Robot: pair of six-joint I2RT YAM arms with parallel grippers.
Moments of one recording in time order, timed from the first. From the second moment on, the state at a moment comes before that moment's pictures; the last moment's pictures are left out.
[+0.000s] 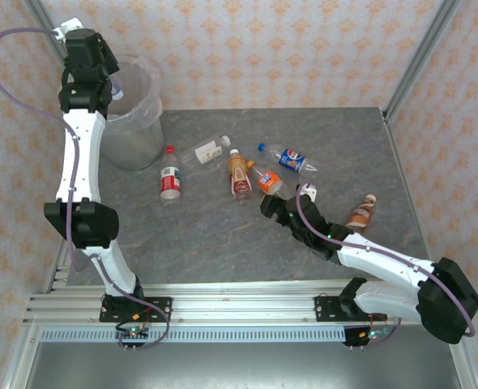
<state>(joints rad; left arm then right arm) 0.13 1.86 2.20 -0.59 -0.38 -0.27 0.77 1.08 0.54 -0.06 0.30 0.90</state>
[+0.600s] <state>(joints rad) 0.17 2.11 2.29 -0.80 -0.42 -0.22 0.77 1.07 0.54 -0.07 0.30 0.90</state>
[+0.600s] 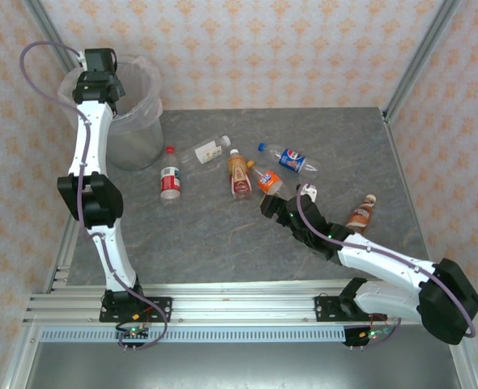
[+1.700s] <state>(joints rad) 0.17 2.28 2.42 -0.98 -0.54 -0.28 0.77 1.02 0.53 -0.11 0.37 0.93</state>
